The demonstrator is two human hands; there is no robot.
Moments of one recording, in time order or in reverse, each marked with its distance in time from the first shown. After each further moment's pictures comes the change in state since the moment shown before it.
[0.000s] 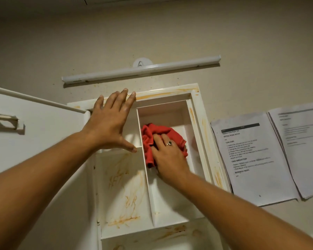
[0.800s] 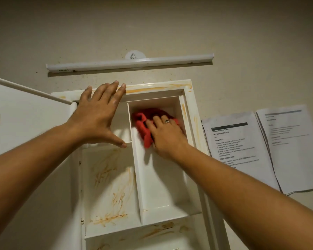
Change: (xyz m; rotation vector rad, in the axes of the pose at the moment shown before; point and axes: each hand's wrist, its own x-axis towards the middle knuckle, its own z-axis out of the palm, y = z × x) left_hand -0.001 -0.006 0.005 -0.054 0.039 0.034; right_hand 0.039 0.044 -0.028 -0.188 -0.089 0.062
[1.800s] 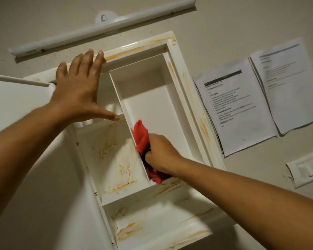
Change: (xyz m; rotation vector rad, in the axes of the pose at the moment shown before) left_hand 0.002 0.002 -0.001 -0.014 0.004 0.044; right_hand -0.108 -0.080 0.016 1.146 -0.275 0.423
